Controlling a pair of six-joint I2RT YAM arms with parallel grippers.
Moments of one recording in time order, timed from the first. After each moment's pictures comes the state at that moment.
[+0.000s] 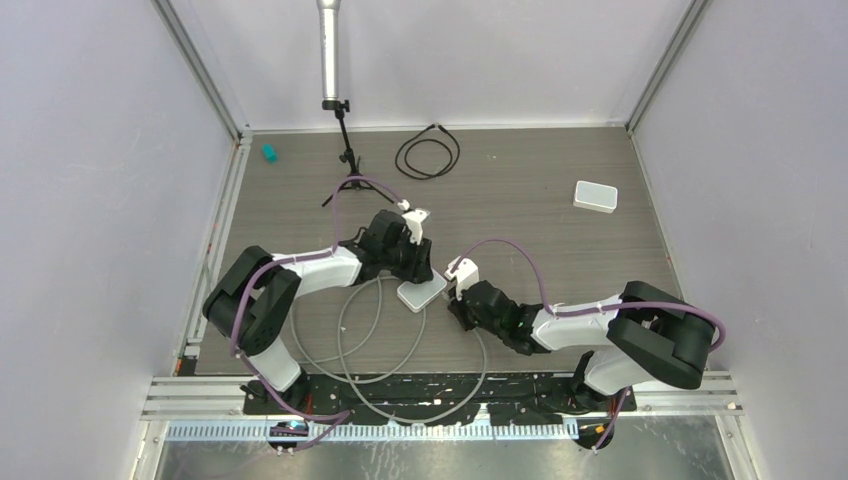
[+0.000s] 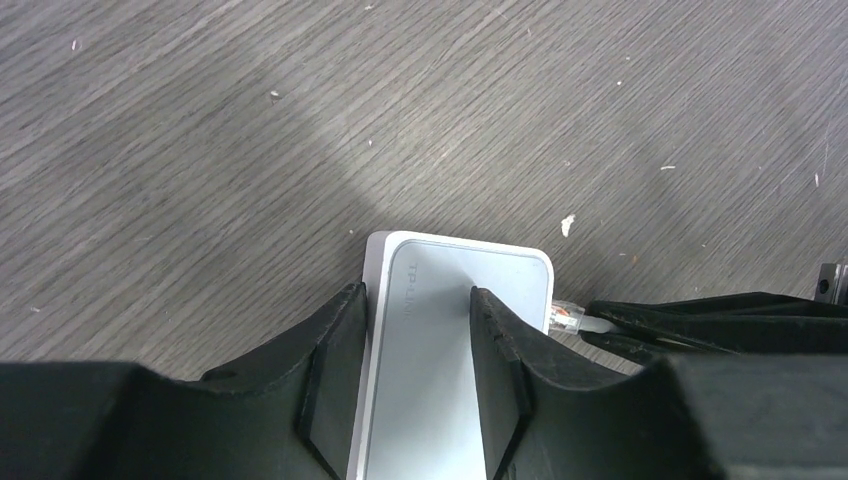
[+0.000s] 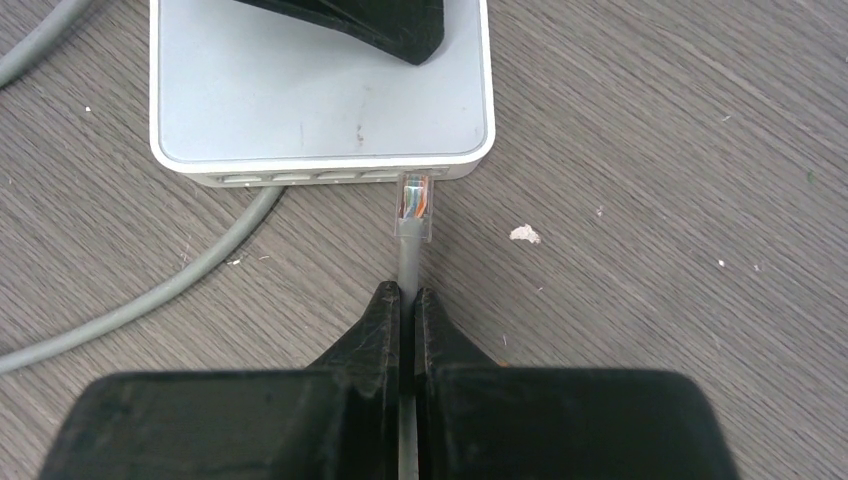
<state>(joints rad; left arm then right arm) -0.65 1.65 0.83 0.05 0.28 -0.26 1.03 1.42 0.38 0.44 0.25 0.23</state>
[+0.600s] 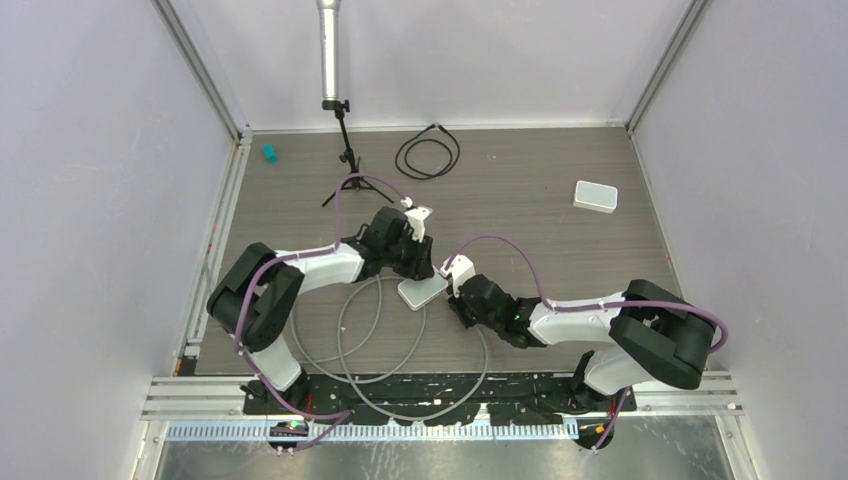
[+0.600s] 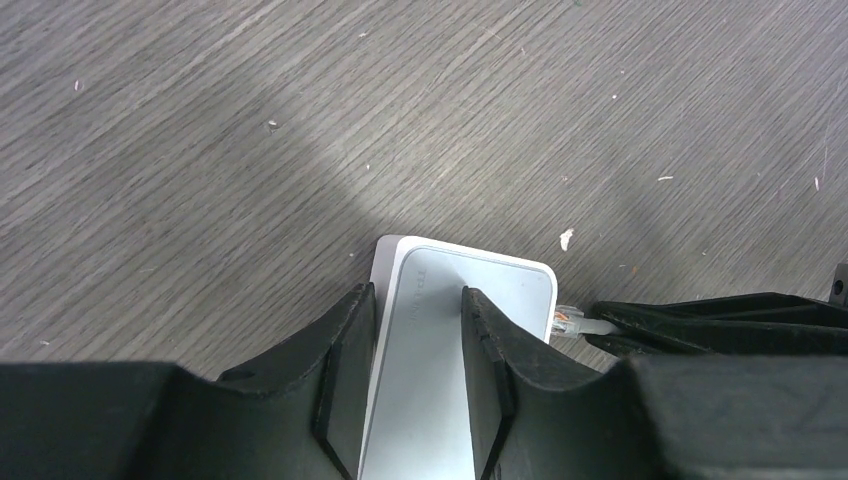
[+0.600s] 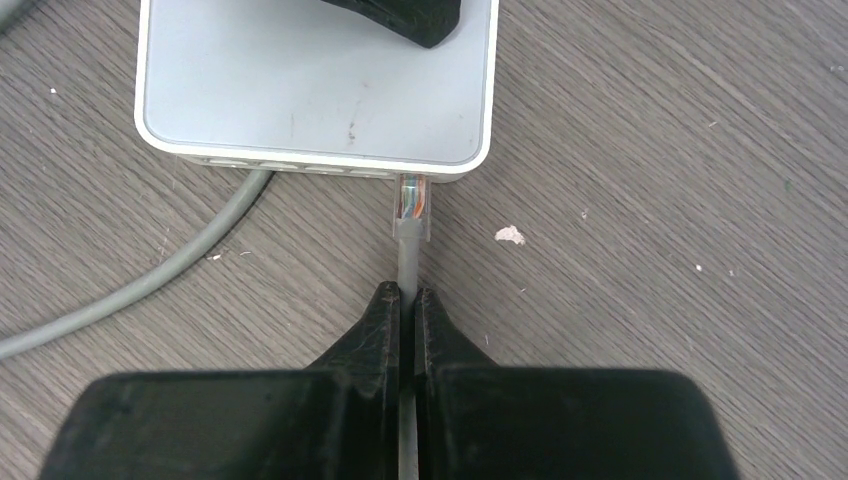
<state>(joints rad) -0.65 1.68 0.86 0.05 0.29 -0.23 1.00 1.42 0.44 0.31 0.24 0.18</state>
